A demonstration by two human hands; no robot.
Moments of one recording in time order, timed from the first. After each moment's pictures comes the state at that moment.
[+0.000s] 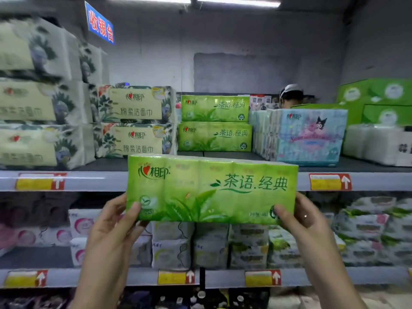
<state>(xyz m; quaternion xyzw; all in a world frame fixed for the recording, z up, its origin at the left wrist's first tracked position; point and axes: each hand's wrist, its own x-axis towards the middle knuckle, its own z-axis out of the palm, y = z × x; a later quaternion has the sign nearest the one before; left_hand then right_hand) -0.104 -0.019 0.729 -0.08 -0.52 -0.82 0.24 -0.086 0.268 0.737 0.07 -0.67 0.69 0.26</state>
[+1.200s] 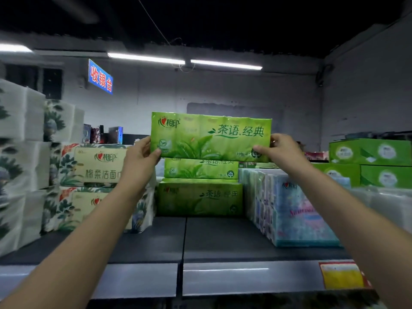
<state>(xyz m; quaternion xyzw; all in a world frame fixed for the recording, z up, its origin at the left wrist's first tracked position) -0.307 0.035 0.934 -0.19 -0.64 -0.66 0.33 -0.284 0.327 0.974 0.09 -0.83 0.41 0.38</state>
